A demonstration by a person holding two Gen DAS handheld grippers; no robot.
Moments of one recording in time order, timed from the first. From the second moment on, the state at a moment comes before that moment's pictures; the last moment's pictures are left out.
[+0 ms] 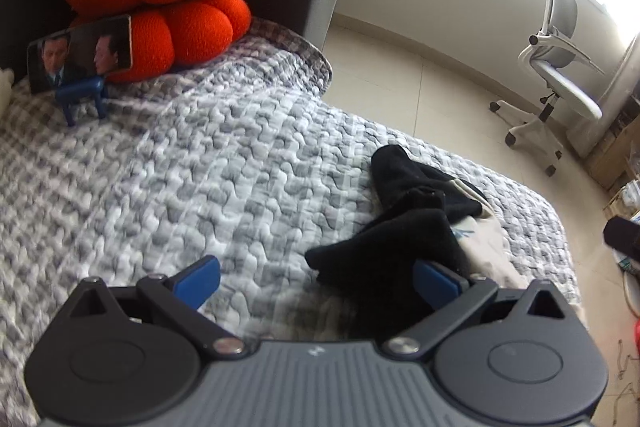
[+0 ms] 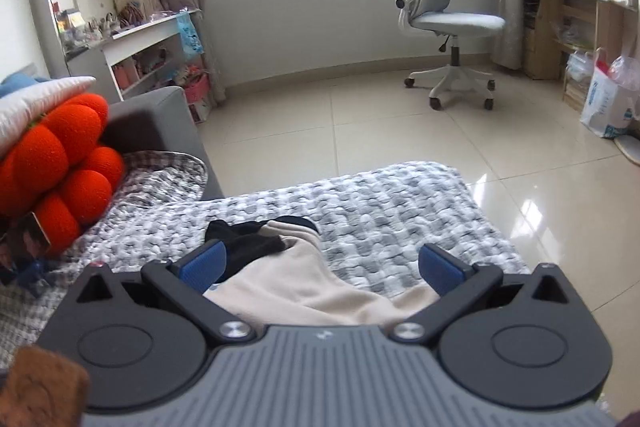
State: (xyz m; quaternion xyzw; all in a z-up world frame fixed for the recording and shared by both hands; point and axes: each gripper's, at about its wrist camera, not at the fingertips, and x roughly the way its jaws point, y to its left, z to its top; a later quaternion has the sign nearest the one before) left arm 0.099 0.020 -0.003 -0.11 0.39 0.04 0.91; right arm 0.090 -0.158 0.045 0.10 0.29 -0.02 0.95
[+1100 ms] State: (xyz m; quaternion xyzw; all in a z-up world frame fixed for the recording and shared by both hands) left arm 0.102 0.029 -0.029 -0.07 0.38 -0.02 0.92; right arm 0.096 -0.145 0.072 -0.12 0.28 0.07 0.95
